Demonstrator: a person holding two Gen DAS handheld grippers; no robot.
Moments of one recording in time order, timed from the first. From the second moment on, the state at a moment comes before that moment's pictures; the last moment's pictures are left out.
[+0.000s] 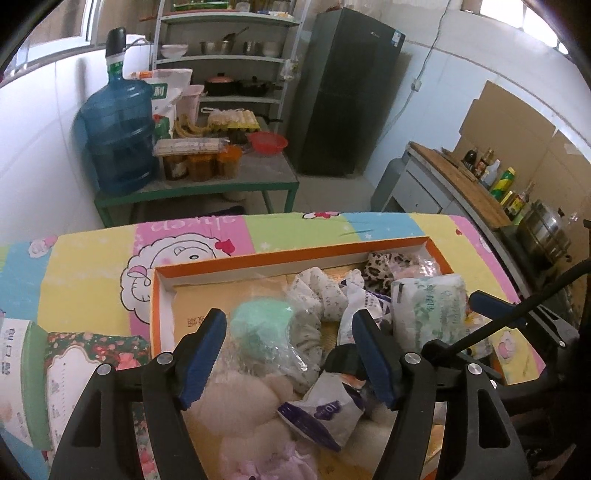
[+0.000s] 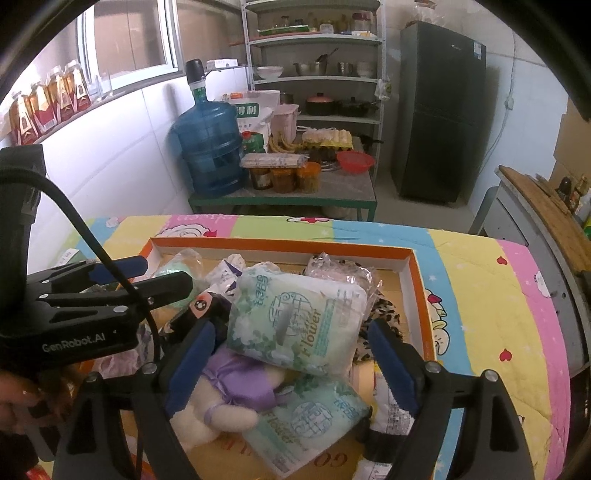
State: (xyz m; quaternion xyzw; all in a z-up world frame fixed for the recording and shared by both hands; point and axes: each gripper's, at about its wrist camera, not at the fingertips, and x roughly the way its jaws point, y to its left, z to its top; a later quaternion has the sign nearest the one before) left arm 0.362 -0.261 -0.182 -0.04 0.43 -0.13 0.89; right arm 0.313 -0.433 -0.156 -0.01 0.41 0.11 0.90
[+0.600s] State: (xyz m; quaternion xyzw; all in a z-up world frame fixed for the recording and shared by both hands) left arm 0.326 -0.255 -0.137 -0.03 0.38 -0.13 0.91; right arm 0.285 -0.441 -0.137 0.01 0.41 0.10 0.91
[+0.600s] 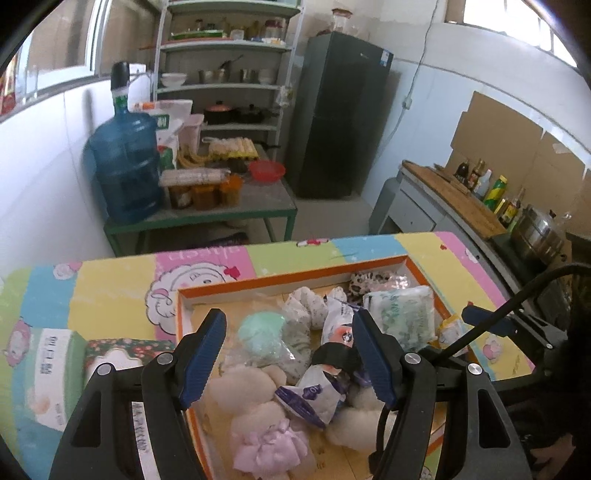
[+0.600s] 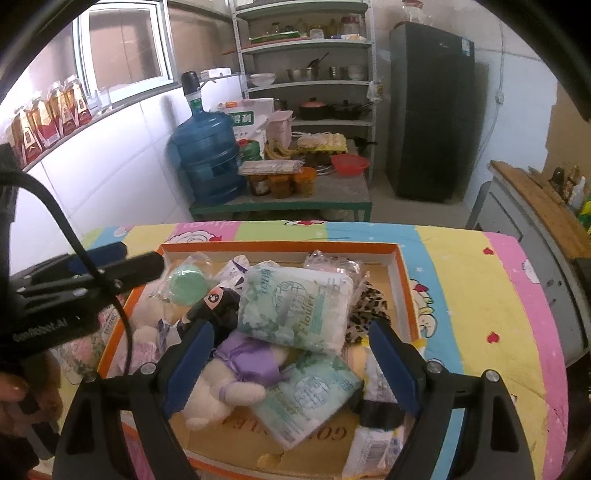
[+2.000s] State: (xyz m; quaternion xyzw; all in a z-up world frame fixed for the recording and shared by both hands) left arm 0.128 -0.153 -0.040 0.00 0.27 -0.16 0.95; right arm 0.086 -0.341 -0.048 -0.01 0.31 -0.05 0.95
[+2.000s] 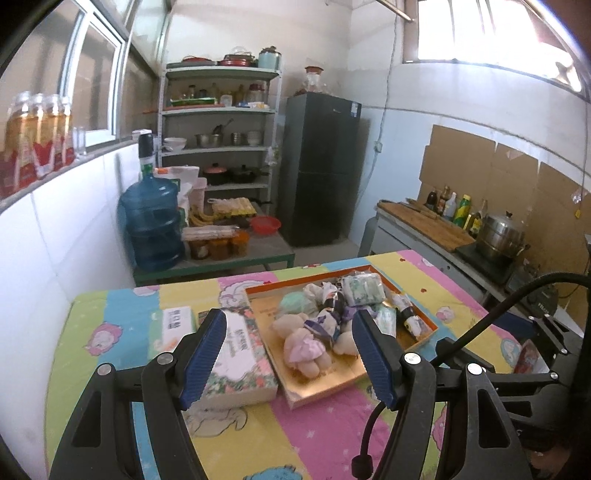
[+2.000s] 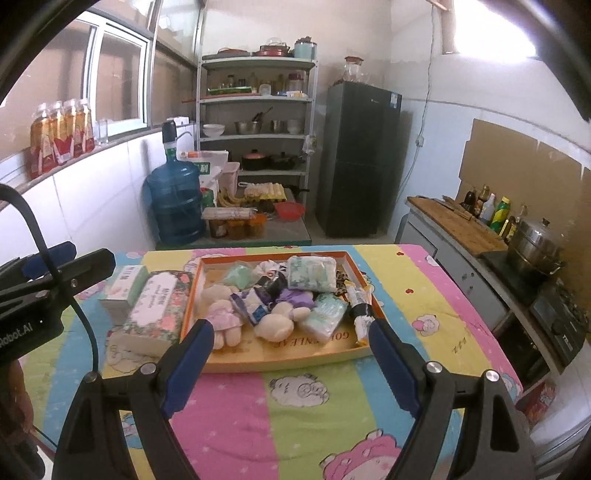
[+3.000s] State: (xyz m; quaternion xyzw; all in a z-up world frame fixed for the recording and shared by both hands) left arm -0.004 -0.082 -0.003 -0.02 0.25 -0.06 0.97; right arm -0.020 -0.259 -0.004 0.01 0.27 -0.02 0.96
